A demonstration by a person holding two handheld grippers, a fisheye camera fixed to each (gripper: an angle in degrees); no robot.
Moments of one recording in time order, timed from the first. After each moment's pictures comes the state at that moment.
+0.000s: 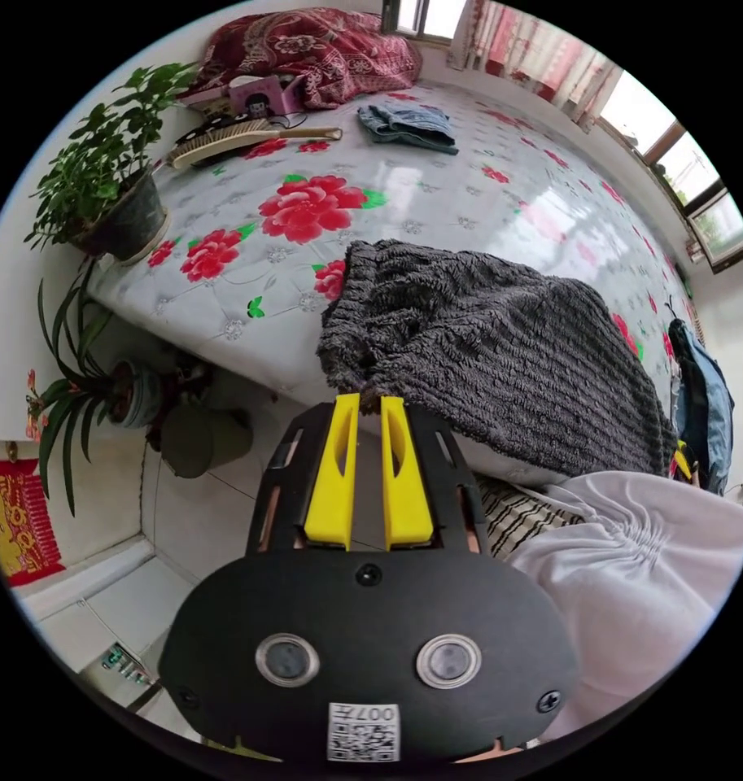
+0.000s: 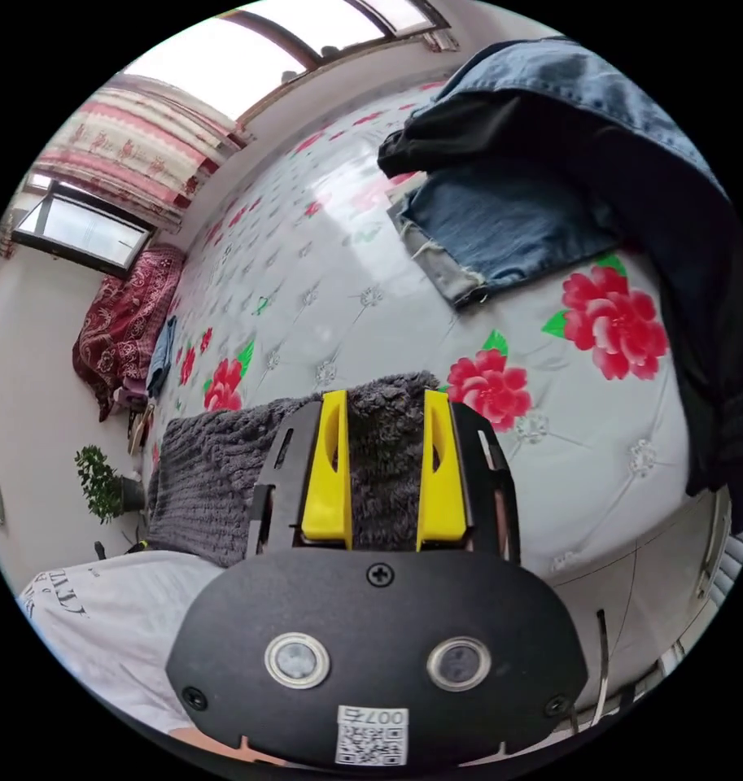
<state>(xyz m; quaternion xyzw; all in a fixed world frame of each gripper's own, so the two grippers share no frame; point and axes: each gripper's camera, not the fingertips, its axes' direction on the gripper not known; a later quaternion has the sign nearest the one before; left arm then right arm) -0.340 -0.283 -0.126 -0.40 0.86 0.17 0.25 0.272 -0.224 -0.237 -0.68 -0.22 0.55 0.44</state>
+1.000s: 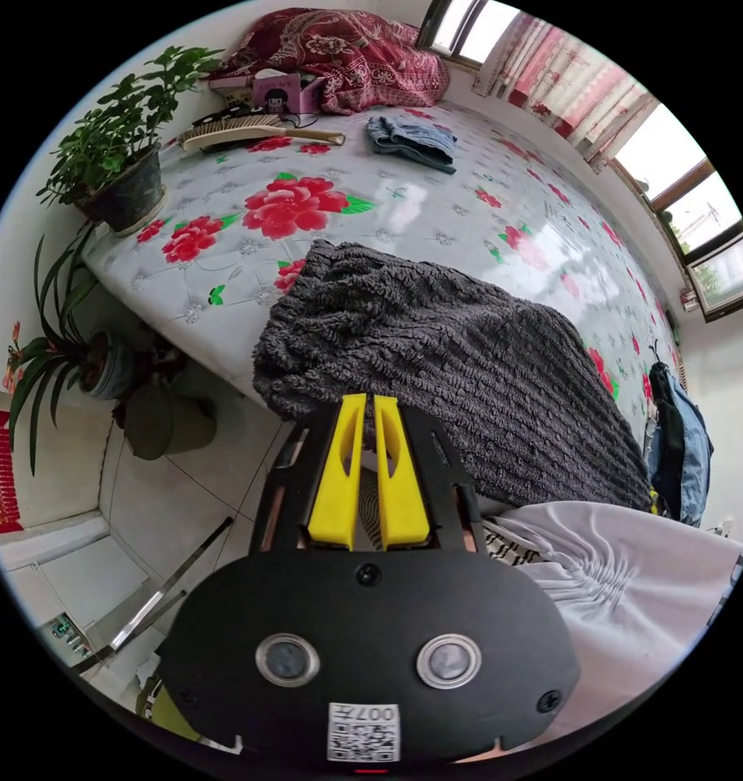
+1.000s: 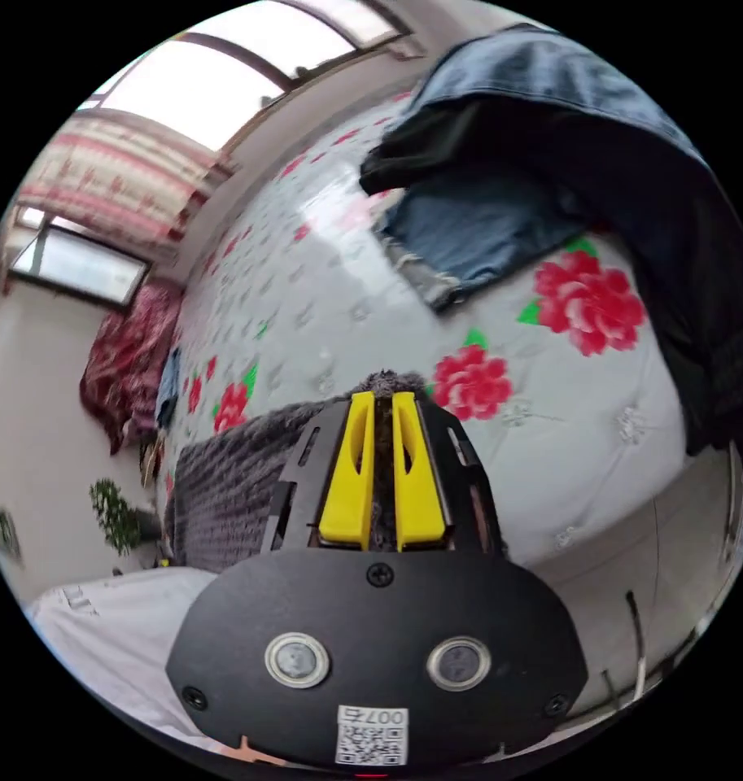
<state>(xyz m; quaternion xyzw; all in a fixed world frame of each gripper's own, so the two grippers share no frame) -0.359 -0.283 -0.151 -0.46 0.85 0.11 0.23 0.214 -0.183 -0.219 -0.67 -0.18 0.58 0.43</state>
